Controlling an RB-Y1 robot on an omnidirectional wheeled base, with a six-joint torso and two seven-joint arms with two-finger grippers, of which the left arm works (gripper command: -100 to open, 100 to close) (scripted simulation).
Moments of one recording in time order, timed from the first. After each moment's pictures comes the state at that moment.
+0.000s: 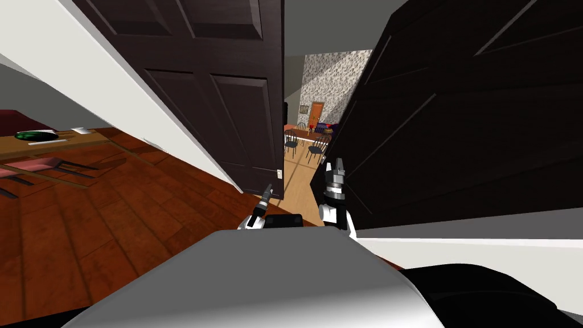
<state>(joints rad) 0.11 0.06 -0.26 -0.95 -0.02 -0.73 0.04</state>
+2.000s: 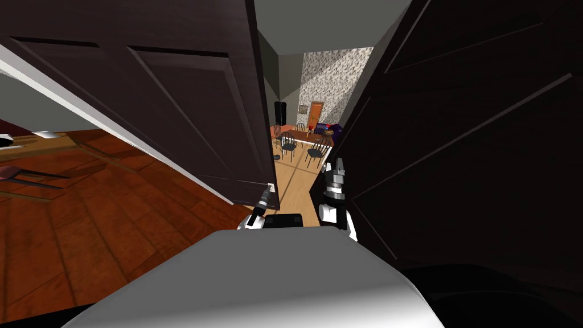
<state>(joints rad) 0.08 0.05 -0.24 -0.90 0.00 -0.74 0.01</state>
